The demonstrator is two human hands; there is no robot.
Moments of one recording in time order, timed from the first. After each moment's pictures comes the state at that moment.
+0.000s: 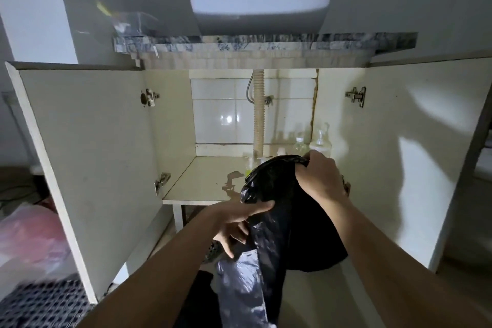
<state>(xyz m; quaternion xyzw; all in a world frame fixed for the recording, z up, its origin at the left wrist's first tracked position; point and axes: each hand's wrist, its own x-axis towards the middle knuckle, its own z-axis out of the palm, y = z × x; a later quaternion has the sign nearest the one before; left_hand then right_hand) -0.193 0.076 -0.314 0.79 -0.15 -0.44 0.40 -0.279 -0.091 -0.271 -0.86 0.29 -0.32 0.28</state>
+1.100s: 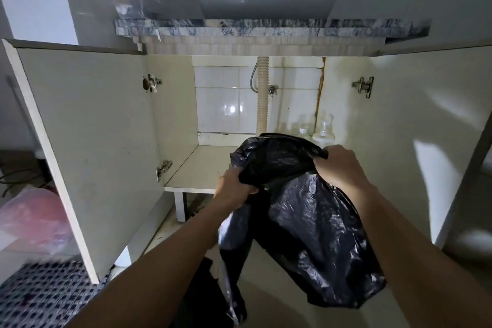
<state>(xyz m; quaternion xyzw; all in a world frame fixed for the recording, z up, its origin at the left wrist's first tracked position) -0.172 0.058 -0.324 0.81 -0.22 -0.05 0.55 -0.291 -0.123 -0.264 -0.89 0.30 -0.24 0.25</state>
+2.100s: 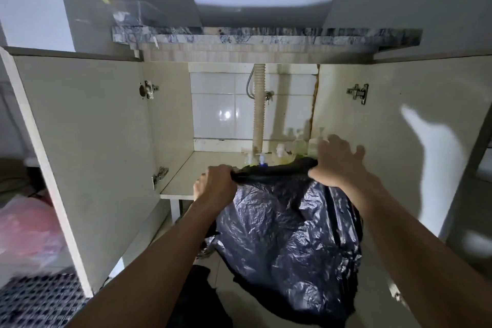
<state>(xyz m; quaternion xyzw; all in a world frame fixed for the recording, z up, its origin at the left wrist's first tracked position) -0.172 0.079 -0.306 0.92 -0.23 0.16 0.25 -0.300 -0.097 -0.241 -0.94 0.29 -0.15 0.02</state>
